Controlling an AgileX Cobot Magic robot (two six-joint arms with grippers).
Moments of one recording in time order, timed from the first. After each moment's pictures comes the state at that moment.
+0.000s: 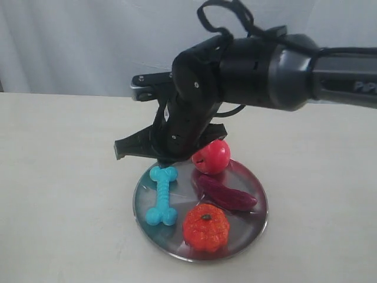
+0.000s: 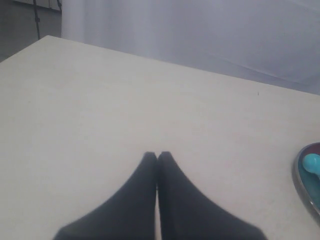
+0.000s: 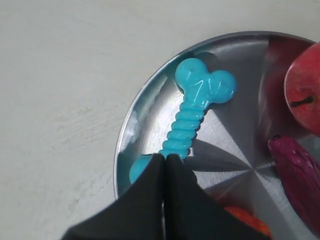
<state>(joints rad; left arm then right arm) 0.07 0.00 0.00 -0.02 0.35 -0.17 0.36 1.93 -1.51 -0.07 0.78 0.40</state>
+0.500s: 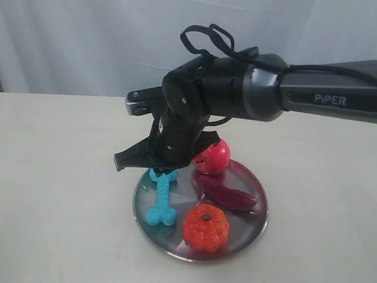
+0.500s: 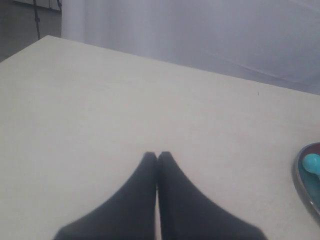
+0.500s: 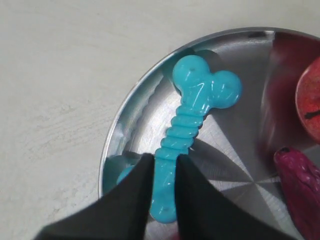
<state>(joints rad) 0.07 0.00 0.00 -0.02 0.35 -0.17 0.36 2.00 -1.53 -0.09 0.76 0.36</state>
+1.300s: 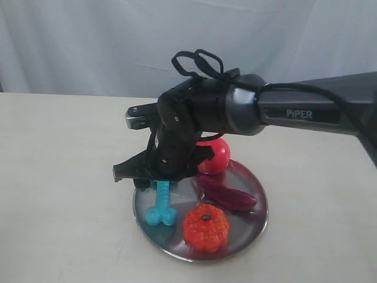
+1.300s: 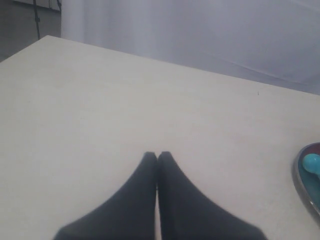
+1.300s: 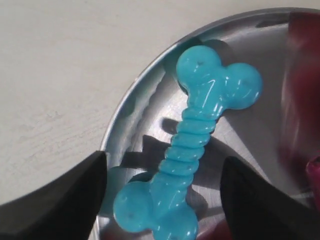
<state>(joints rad) 0.07 0.00 0.00 -0.02 0.35 -0.17 0.36 2.08 -1.53 -0.07 0.70 0.40</state>
